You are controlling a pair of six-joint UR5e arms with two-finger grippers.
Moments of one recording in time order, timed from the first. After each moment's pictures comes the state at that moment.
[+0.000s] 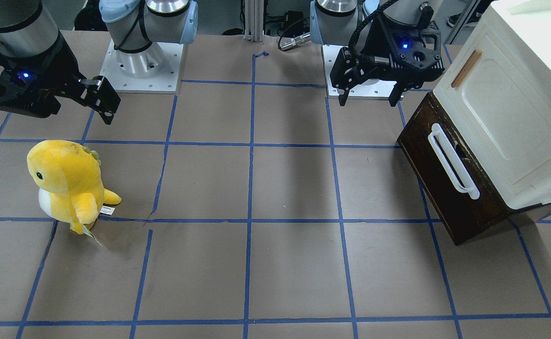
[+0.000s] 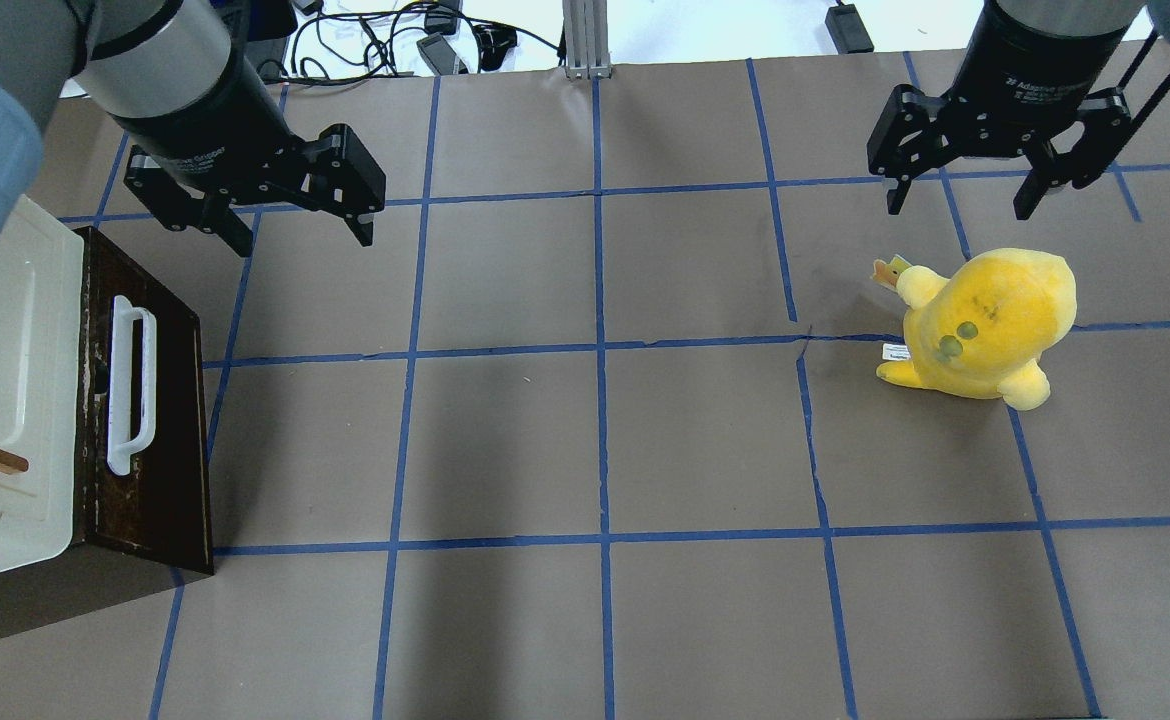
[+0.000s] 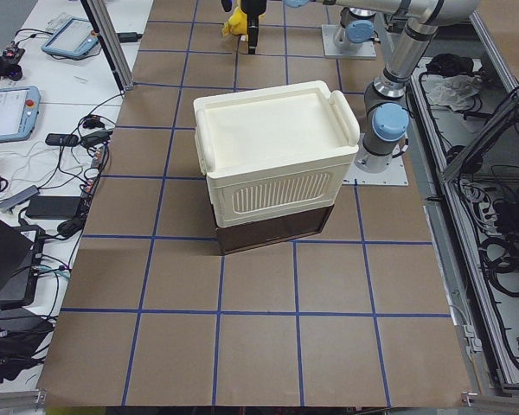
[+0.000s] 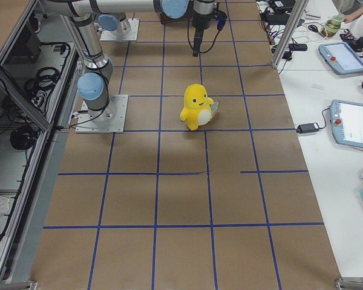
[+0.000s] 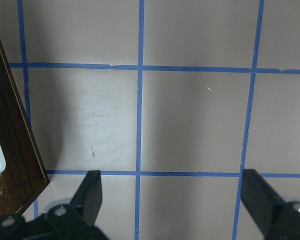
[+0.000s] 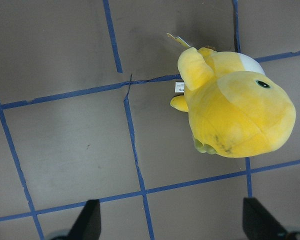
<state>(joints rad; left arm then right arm) -1.64 -1.52 -1.54 -1.60 1.56 -0.11 1.51 -1.53 1.48 -1.44 -1.63 0.11</state>
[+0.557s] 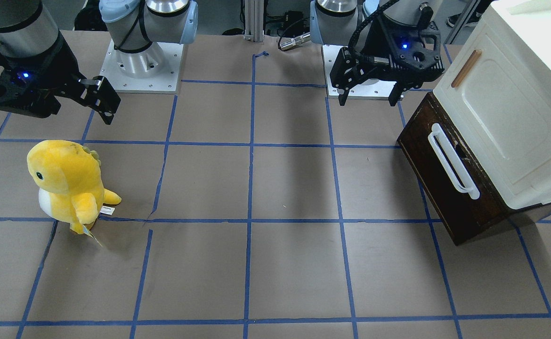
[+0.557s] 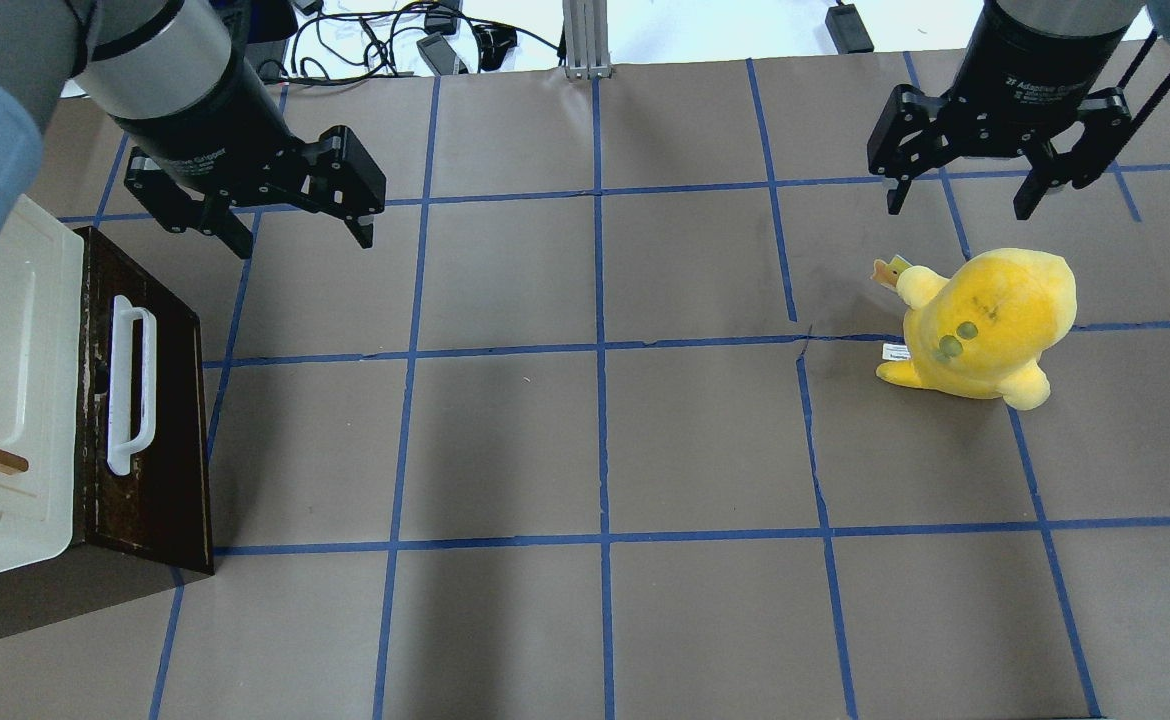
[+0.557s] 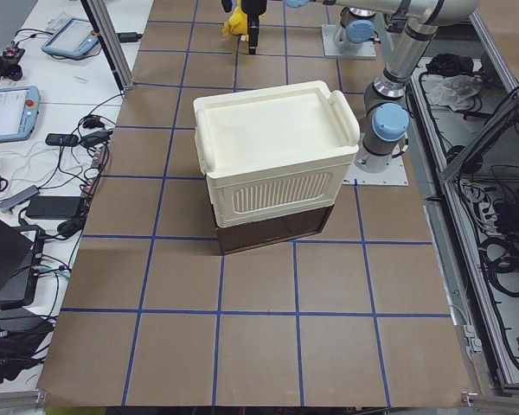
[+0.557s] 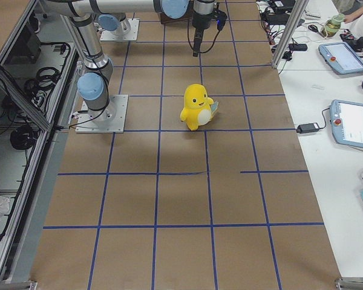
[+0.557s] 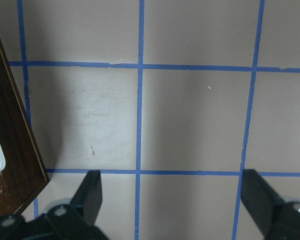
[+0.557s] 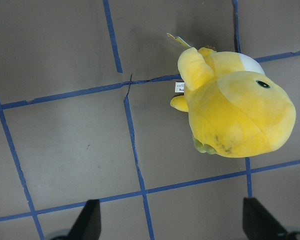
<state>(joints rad) -1.64 -1.52 -1.54 -1.61 1.56 -0.11 1.51 -1.53 1.48 -1.44 -1.63 0.11</state>
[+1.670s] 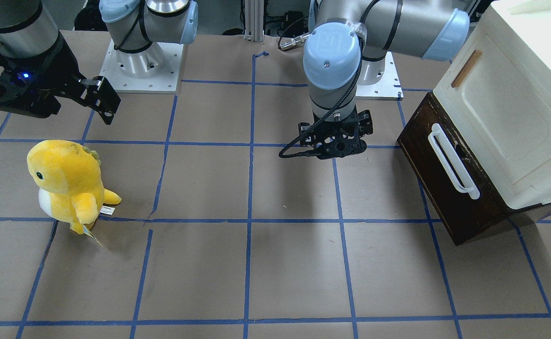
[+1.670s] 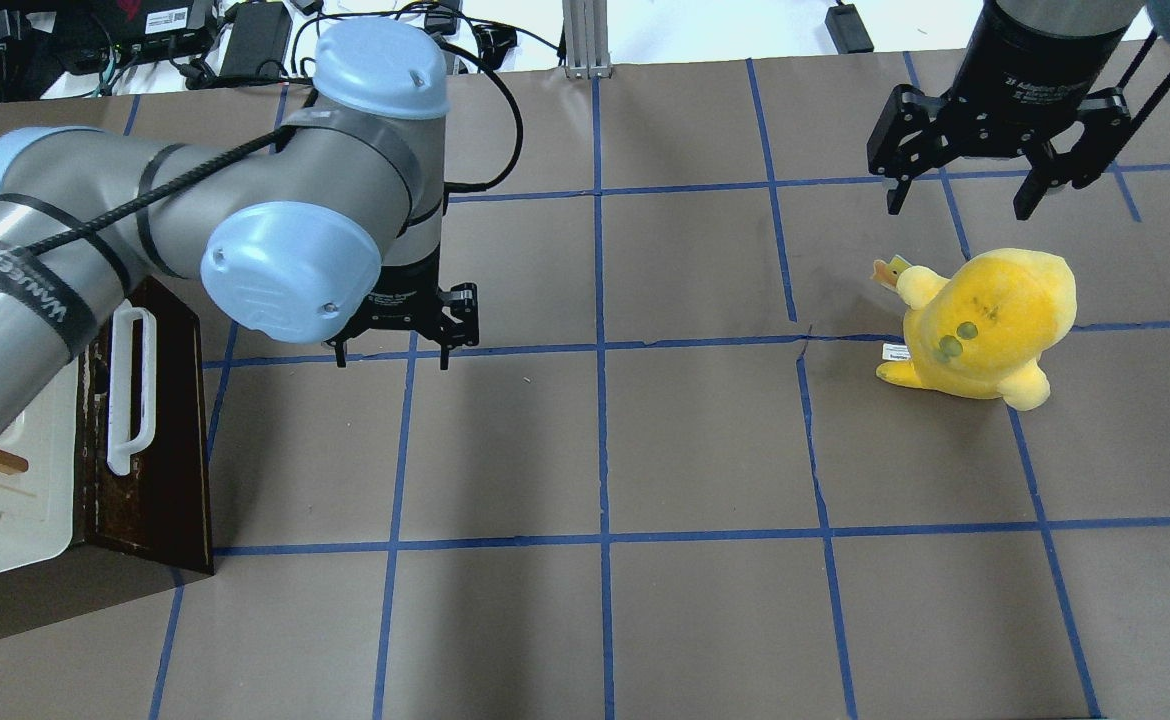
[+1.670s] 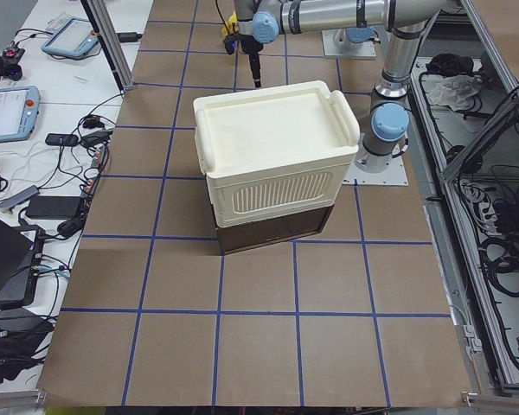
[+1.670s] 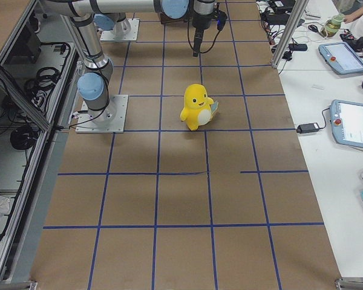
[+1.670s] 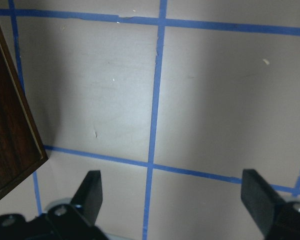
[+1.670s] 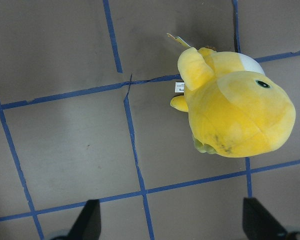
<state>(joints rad) -1.83 -1.76 -1.72 -1.51 1.85 -0.35 1.51 -1.53 1.48 -1.44 -1.63 0.11</state>
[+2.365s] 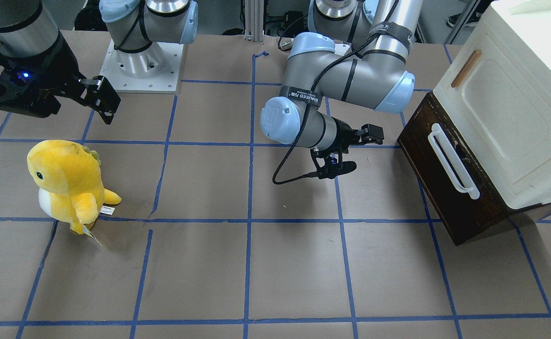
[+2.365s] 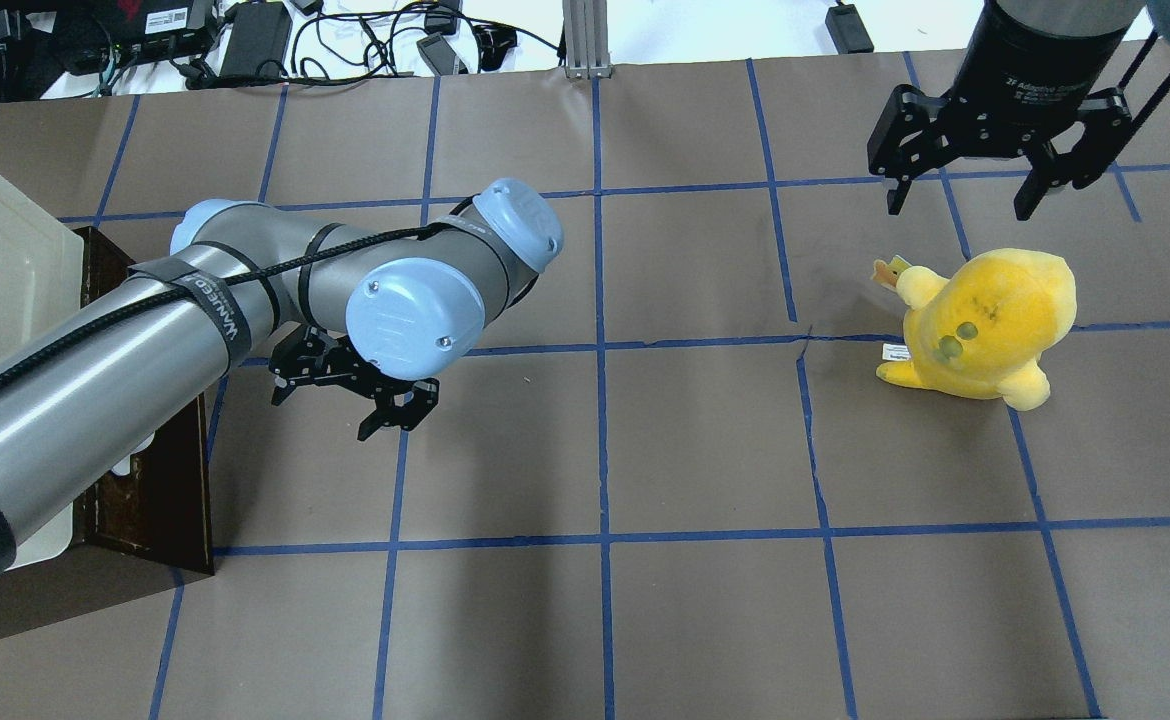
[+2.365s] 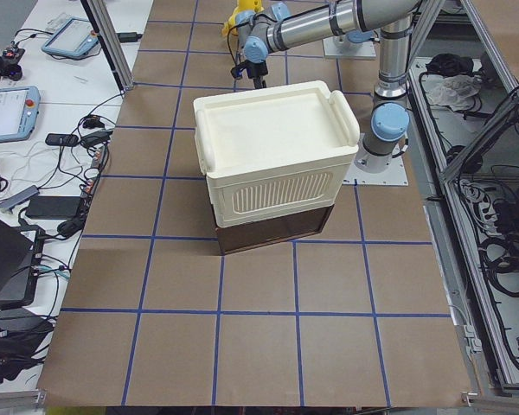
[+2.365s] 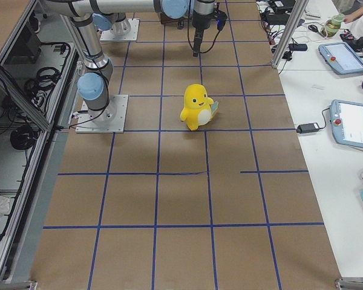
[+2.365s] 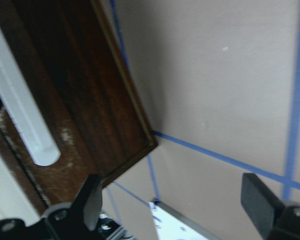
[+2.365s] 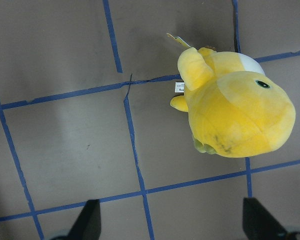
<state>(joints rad) -1.88 -1.90 -1.79 -1.73 2.32 -0.52 1.51 -1.53 1.48 -1.44 -1.63 0.11</state>
